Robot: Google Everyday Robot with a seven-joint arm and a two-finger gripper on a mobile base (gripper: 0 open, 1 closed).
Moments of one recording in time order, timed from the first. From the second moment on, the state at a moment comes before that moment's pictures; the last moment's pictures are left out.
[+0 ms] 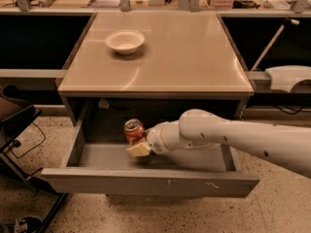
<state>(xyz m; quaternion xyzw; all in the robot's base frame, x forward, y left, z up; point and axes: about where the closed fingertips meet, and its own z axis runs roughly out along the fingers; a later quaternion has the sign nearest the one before) 0.550 0.054 0.629 -0.43 0.79 0.27 0.33</state>
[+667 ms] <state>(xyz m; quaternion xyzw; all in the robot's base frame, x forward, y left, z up) 0.549 0.058 0.620 -0.43 0.80 0.27 0.33</state>
